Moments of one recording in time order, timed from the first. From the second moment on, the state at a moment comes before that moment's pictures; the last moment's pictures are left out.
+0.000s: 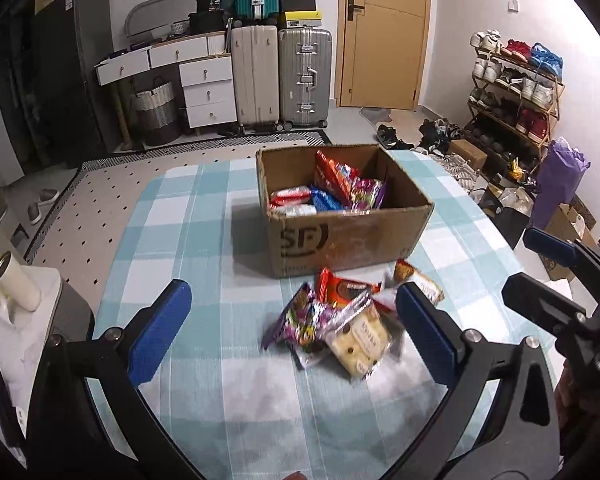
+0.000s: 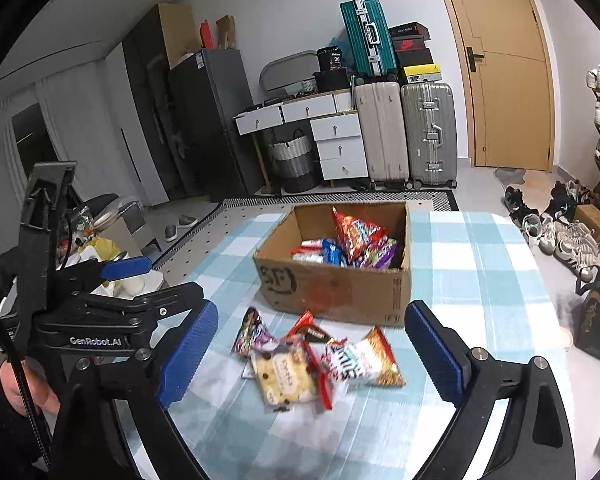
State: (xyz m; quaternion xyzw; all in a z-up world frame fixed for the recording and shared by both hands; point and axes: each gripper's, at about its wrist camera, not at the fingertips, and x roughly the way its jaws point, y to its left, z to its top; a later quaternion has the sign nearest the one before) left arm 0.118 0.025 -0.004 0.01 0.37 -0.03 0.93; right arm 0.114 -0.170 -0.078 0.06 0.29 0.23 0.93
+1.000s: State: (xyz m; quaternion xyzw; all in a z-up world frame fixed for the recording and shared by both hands) left arm 0.126 0.019 -0.102 -0.05 0.41 -0.05 0.91; right arm 0.130 -0.173 -0.184 0.08 0.37 0.20 0.91
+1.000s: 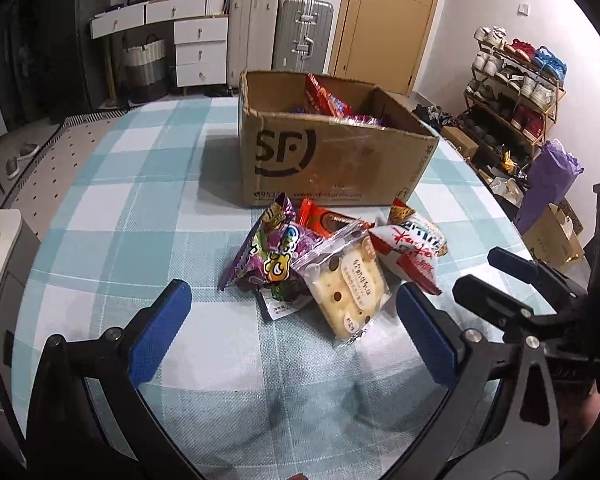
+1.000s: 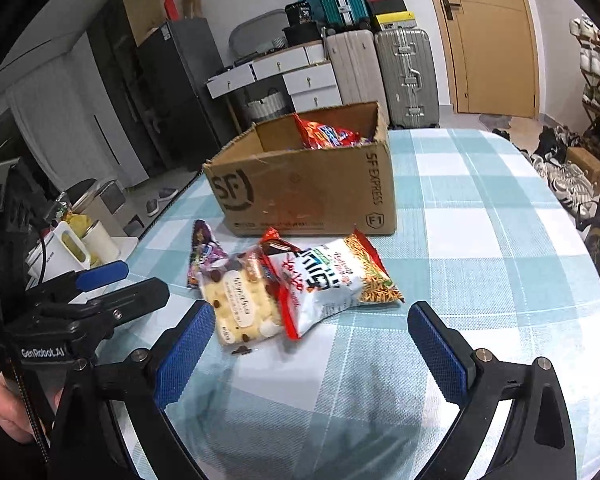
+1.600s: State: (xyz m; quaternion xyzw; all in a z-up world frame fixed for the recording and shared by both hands) left arm 0.150 0.025 -0.139 -0.08 0.44 -0.05 0.89; right arm 0.202 -0.174 -0.223 0.08 0.41 0.22 0.88
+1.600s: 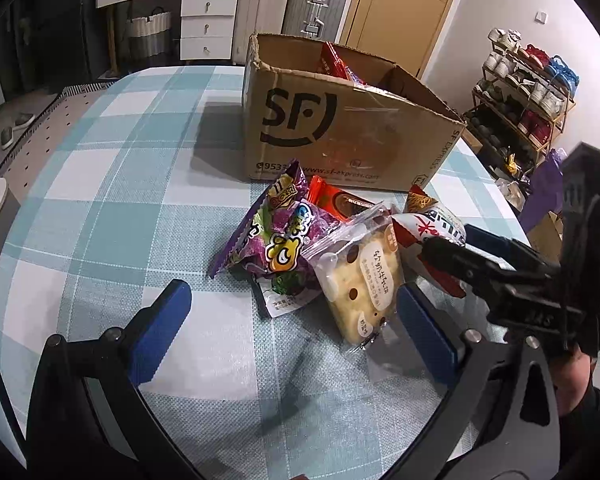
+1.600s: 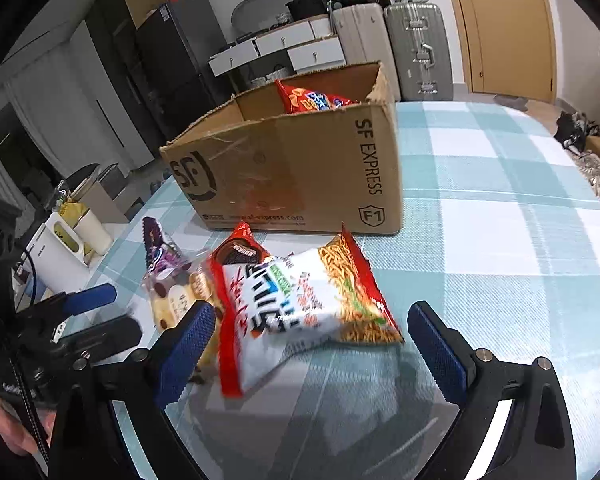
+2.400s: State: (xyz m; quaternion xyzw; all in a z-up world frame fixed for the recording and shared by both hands) left arm 0.142 0.028 -0.149 -0.12 0.46 -0.07 0.88; right arm 0.214 -0.173 -0.235 0.12 0.41 0.28 0.86
